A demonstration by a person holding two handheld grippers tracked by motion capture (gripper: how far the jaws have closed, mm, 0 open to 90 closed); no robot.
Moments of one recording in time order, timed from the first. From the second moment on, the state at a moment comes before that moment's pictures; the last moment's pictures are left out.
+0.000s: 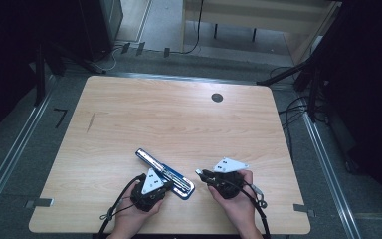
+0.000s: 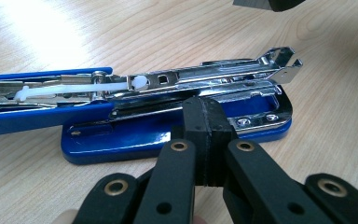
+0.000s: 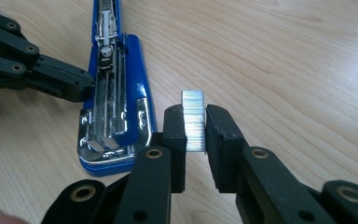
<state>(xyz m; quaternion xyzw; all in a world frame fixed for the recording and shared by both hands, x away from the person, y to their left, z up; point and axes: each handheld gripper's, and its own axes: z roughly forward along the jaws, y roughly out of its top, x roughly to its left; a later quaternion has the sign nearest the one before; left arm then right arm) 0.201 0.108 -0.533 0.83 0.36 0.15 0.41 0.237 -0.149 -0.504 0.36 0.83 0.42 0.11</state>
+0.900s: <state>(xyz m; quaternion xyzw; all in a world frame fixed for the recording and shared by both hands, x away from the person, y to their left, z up) 0.201 0.108 -0.533 0.83 0.36 0.15 0.41 0.224 -0.123 -0.493 0.32 0.84 0.43 0.10</state>
